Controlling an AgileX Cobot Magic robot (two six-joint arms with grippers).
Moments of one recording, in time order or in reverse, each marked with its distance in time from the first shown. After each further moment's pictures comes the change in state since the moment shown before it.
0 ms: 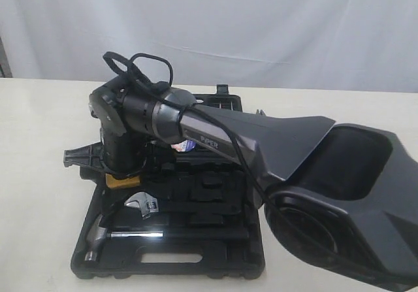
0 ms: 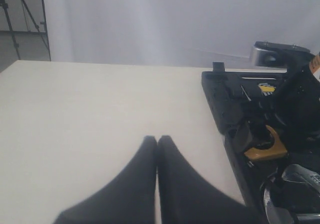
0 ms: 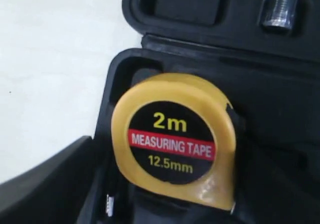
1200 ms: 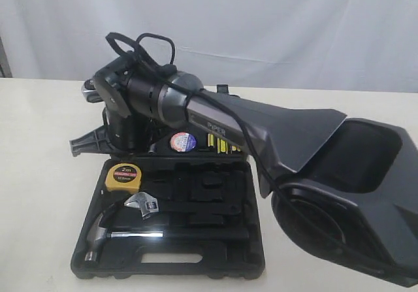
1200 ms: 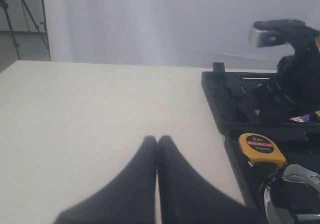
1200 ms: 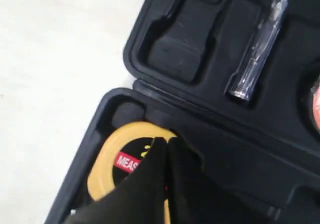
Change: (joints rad) left arm 0.000 0.000 0.000 0.000 0.000 0.000; right arm -0.023 -0.018 -0.061 -0.092 0.021 -0.225
